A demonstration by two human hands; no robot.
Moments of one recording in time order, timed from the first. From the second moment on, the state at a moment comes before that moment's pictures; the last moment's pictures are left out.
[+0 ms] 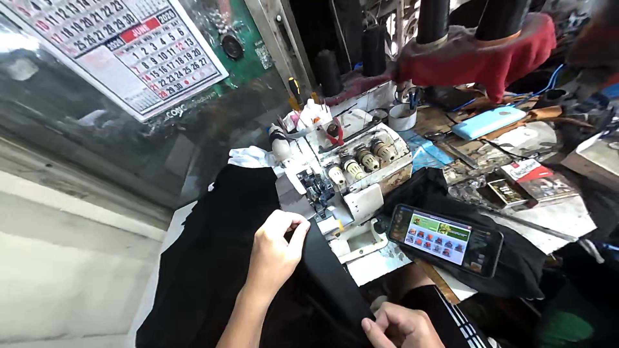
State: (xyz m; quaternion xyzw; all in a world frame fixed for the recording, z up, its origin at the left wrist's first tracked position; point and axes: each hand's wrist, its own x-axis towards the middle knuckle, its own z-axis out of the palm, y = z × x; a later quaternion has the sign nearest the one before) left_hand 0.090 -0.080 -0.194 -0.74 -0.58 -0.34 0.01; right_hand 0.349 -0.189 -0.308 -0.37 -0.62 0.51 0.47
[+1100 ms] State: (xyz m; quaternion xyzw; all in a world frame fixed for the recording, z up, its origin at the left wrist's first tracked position) left_hand 0.144 -0.116 -0.213 -0.73 -0.63 -0.25 0.12; right_hand 0.348 -0.159 -0.281 -0.30 -0.54 0.68 0.40
